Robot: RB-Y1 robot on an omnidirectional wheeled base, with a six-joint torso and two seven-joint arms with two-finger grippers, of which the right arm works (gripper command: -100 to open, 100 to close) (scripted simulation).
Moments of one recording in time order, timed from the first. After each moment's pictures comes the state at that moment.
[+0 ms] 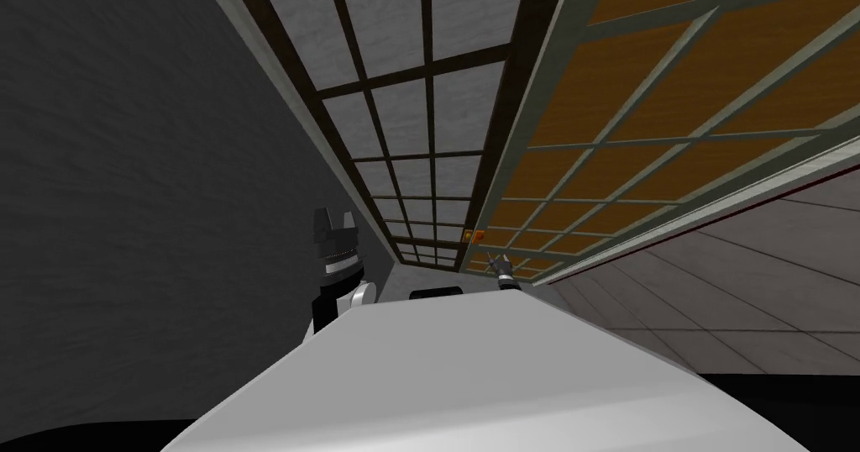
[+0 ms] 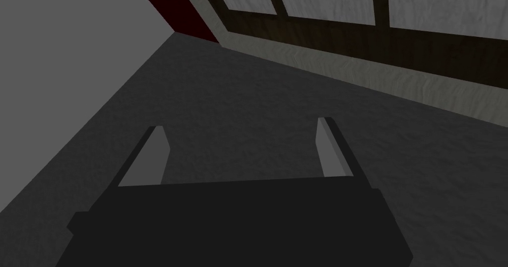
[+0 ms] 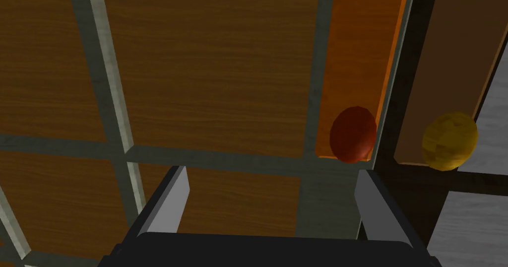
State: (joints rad) arm 0.15 -0.12 -0.40 -0.80 0.20 -0.80 1.29
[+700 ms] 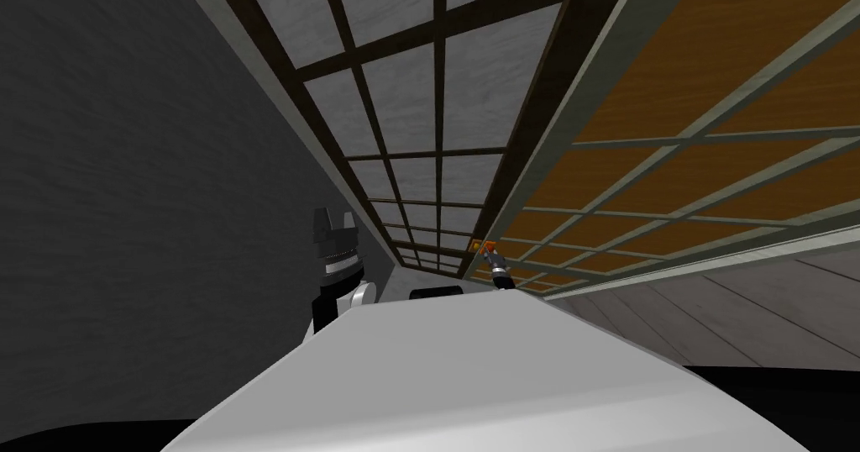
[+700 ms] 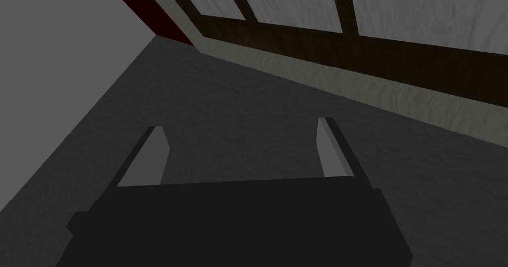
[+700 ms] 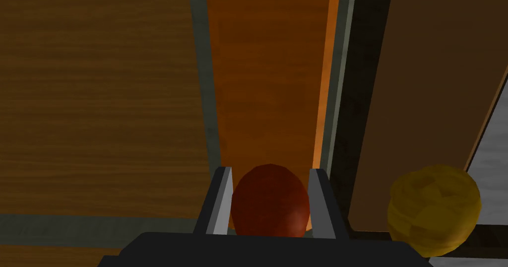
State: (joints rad) arm 0.08 -0.11 -0.38 -0.78 0.21 -0.83 1.29
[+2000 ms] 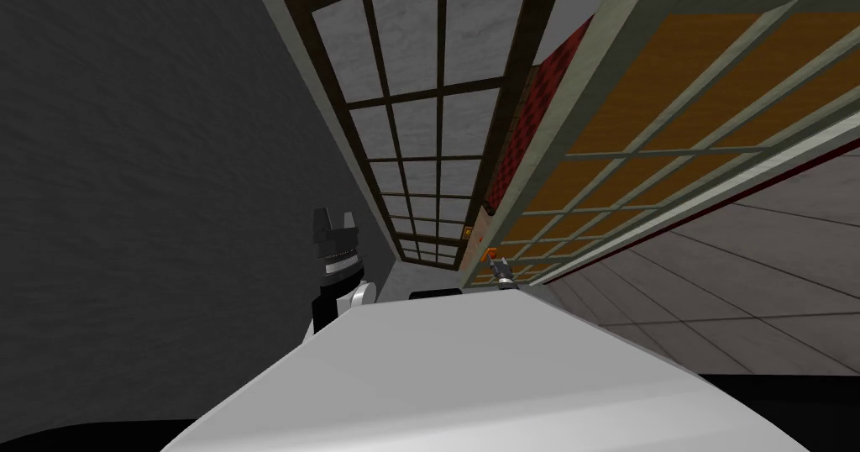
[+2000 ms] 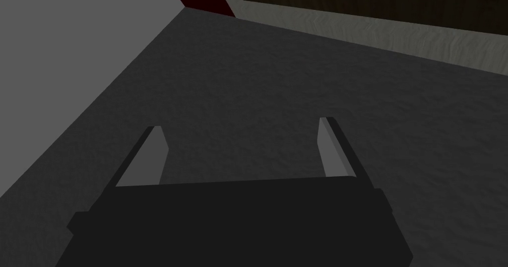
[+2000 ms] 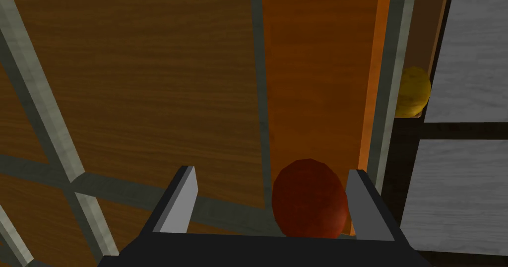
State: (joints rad) arm 0.15 -0.12 -0.39 -0.75 0.18 -0.84 1.22
